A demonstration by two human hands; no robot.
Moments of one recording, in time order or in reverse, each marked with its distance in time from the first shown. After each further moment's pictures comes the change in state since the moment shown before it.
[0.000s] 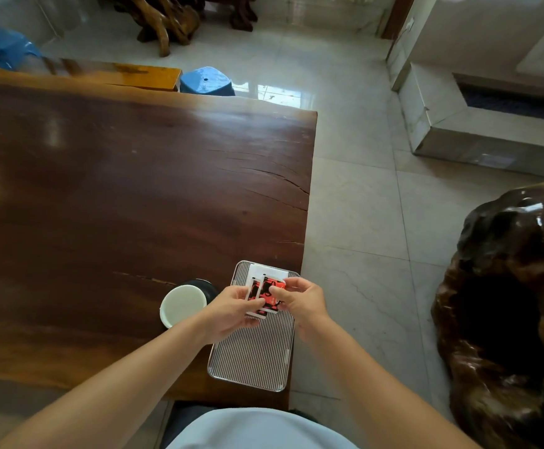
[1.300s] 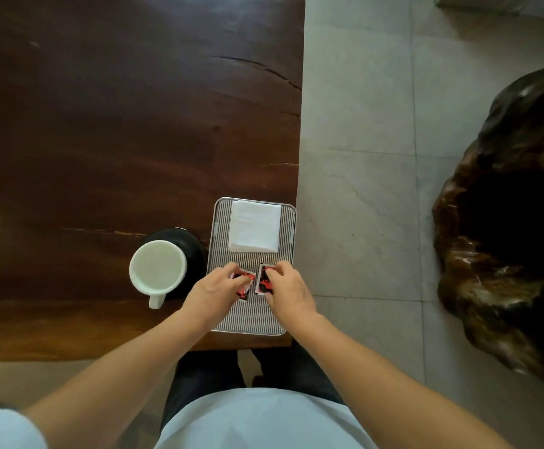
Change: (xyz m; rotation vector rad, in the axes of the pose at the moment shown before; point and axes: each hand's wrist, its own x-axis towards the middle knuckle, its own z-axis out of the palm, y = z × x) left_hand 0.065 -0.108 -0.050 1.615 0.032 0.412; right_hand 0.043 0.125 -0.012 -1.224 -0.181 -0.225
